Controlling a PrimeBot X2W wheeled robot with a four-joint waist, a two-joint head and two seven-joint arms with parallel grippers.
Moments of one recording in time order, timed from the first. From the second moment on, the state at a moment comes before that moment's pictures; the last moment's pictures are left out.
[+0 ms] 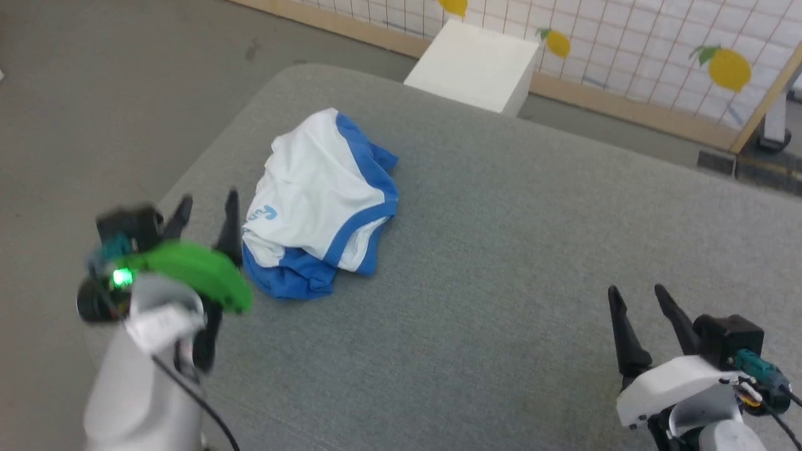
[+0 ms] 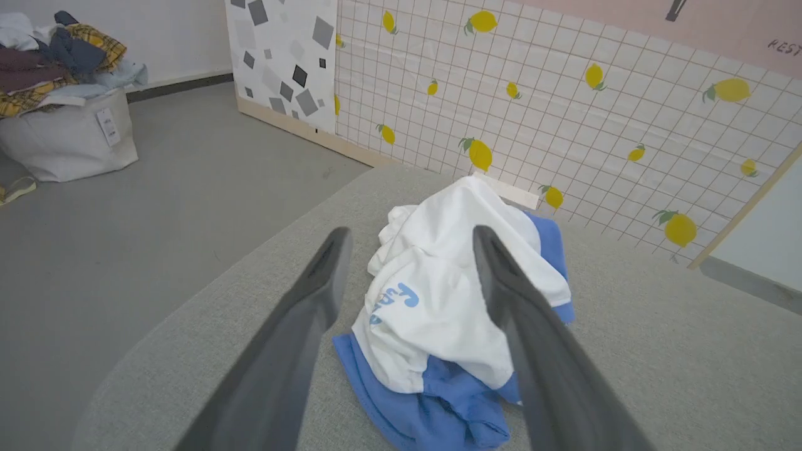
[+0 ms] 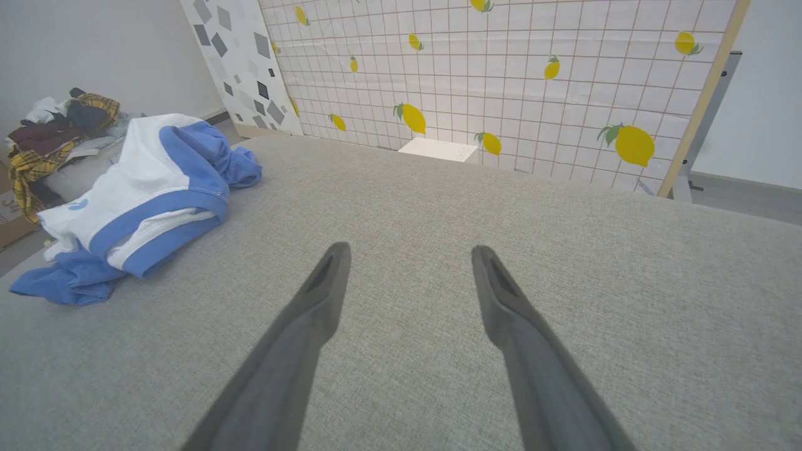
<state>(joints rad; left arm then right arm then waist) -0.37 0.17 -0.03 0.31 -0.36 -0.05 0.02 -0.03 -0.05 -0.05 0.18 0.14 0.13 -0.08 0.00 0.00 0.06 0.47</state>
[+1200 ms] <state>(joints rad) -0.74 0.18 0.02 0.83 -0.59 -0.02 0.27 -0.10 -0.05 -0.11 0.03 0.07 0.13 0.01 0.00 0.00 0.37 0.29</state>
